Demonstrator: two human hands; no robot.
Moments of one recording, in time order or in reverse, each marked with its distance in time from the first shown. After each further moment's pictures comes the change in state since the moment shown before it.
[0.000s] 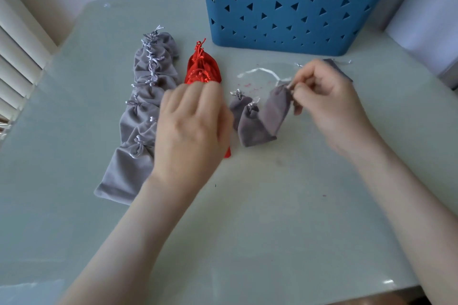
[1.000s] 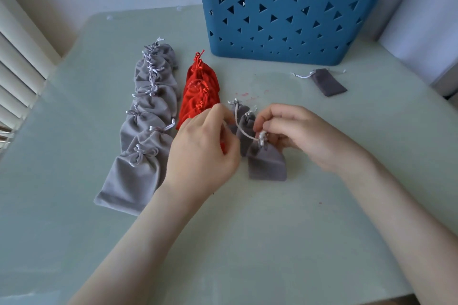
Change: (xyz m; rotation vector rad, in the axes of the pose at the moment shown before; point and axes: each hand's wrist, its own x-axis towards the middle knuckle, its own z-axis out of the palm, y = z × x) left_hand -0.009 0.007 0.008 -0.264 -0.296 -0.267; right_hand -0.011 -0.014 0.011 0.055 -0.437 0.346
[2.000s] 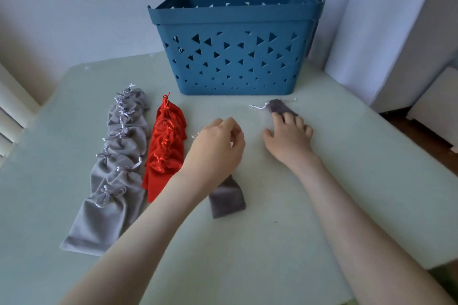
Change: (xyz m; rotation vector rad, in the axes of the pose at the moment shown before) left_hand 0.054 0.051 0.046 -0.039 -0.245 -0.047; right_hand 0.042 0.058 -0.065 -1.010 0.602 0.246
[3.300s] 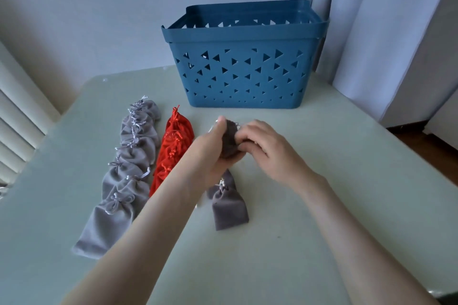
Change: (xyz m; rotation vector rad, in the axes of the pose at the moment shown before) left_hand 0.020 0.012 -0.017 -1.246 -0.080 -0.829; right_hand -0.025 -0.023 -0.029 0.695 0.136 -0.842
